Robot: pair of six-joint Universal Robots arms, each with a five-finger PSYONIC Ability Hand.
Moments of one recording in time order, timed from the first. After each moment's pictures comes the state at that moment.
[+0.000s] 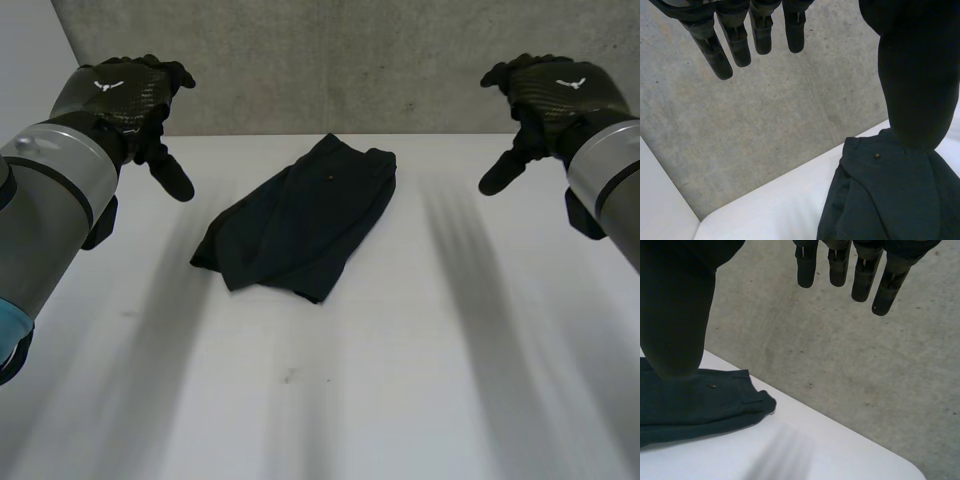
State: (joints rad) left arm 4.22 -1.72 -1.26 2.93 -1.76 3.28; right arm 1.95 -1.39 1.28 0.16 1.59 3.01; left_hand 0.23 0.21 0.23 0.22 0.05; right_hand 0.18 0.19 0.18 0.24 0.07
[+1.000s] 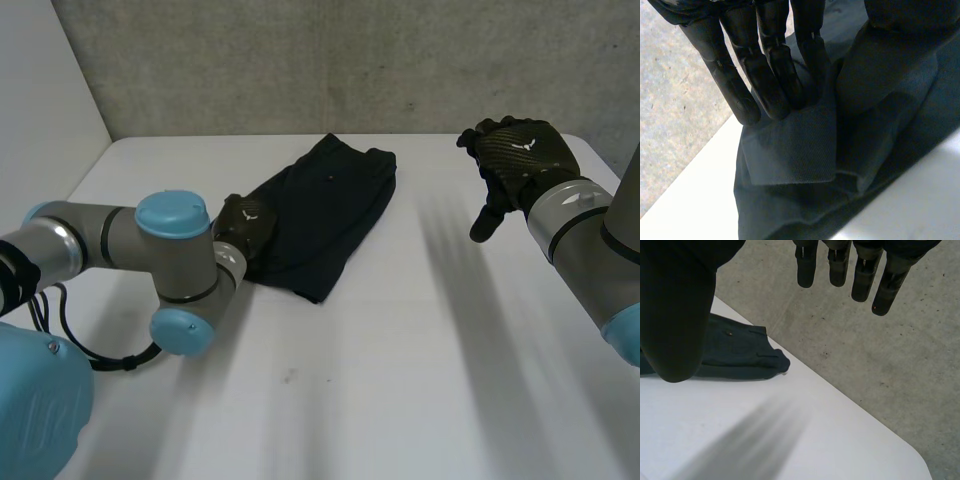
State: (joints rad) left arm 4.22 -2.50 -1.04 3.32 -1.59 3.67; right arm 1.95 -1.29 1.39 0.04 1.57 2.83; left_hand 1.16 1.19 1.18 1.19 0.96; right_hand 0.18 0.19 0.18 0.24 0.07
